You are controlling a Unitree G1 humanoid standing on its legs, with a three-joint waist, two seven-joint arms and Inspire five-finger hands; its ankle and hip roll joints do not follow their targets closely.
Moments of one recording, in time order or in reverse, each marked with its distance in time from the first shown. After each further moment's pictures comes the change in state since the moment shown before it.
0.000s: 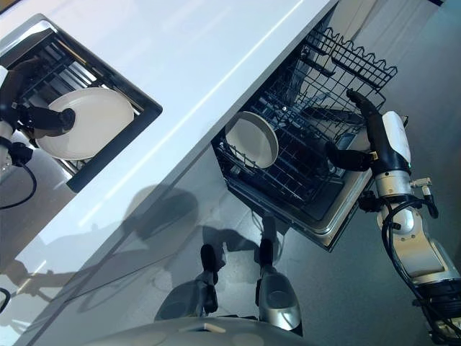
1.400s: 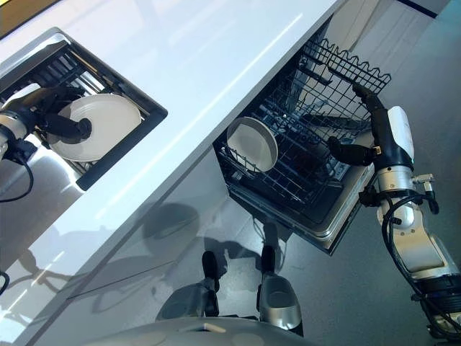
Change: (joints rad) left arm -0.154 0.018 -0.088 0.069 -0.148 0.158 -0.324; right arm -0.034 0.000 0.000 0.000 0.012 0.040 -0.016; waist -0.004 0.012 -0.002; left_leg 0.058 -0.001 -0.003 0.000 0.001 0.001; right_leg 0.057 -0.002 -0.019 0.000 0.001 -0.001
